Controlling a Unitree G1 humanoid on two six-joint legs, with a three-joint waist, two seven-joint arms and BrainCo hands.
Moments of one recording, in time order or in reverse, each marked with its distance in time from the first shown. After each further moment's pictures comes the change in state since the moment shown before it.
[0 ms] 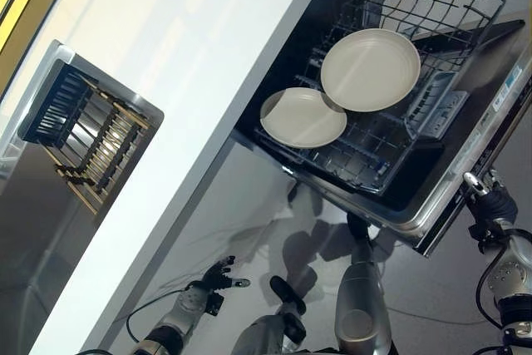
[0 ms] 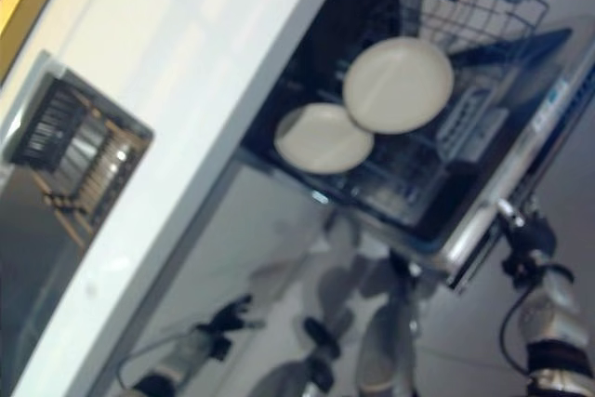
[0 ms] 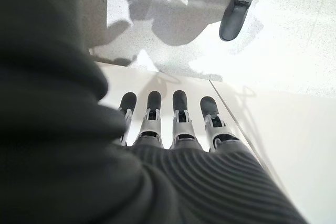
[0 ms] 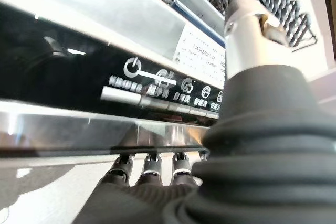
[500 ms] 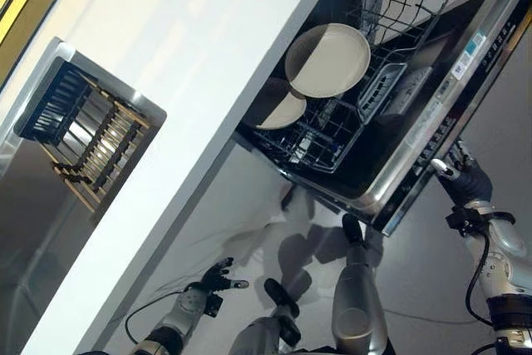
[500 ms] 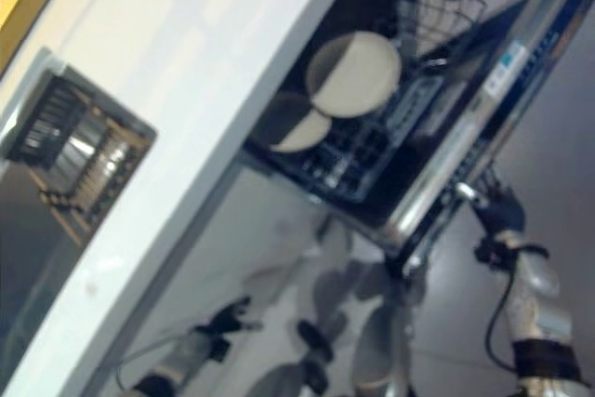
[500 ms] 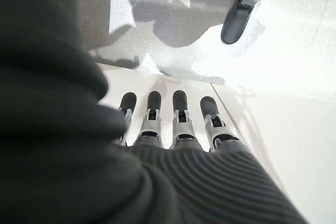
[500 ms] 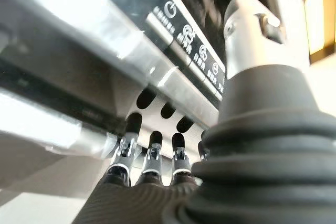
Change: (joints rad) left arm 0.001 -0.008 0.024 0.022 0.038 0.001 0.001; right arm 0.031 0.037 0.075 -0.329 -0.087 0.026 0.013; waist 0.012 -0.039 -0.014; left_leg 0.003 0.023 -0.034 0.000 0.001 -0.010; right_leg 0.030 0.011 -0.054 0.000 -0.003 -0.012
